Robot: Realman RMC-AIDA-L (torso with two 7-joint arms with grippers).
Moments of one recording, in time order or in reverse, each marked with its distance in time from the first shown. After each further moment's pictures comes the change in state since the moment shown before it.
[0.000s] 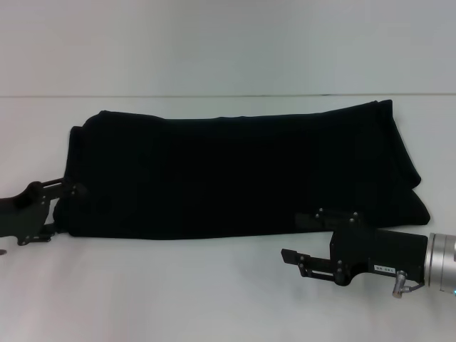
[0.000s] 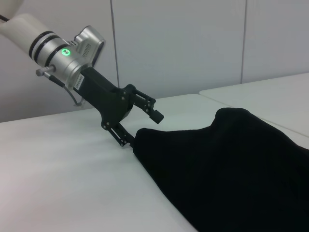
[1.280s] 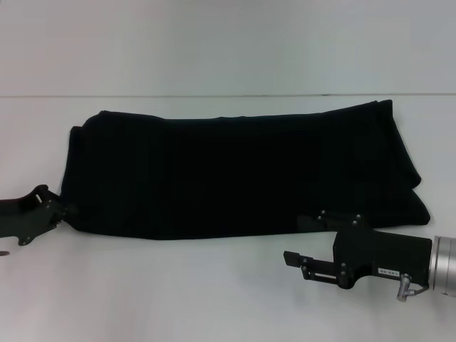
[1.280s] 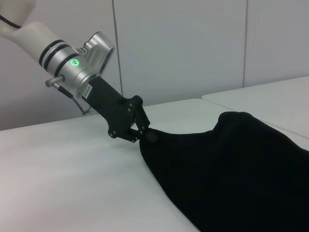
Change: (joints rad) left arm -0.007 -0.006 0.079 0.020 0.001 -0.042 0.012; right arm -0.013 -0.002 0.009 -0.005 -0.002 -0.029 0.005
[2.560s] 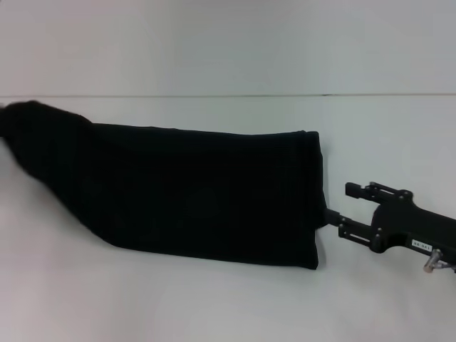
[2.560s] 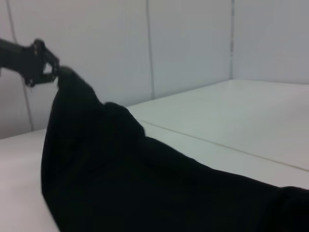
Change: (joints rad) left arm -0.010 0.067 -0.249 0.158 -0.104 0.104 0.042; right arm -0.038 -0.006 0.208 0.004 0.003 0.067 0.002
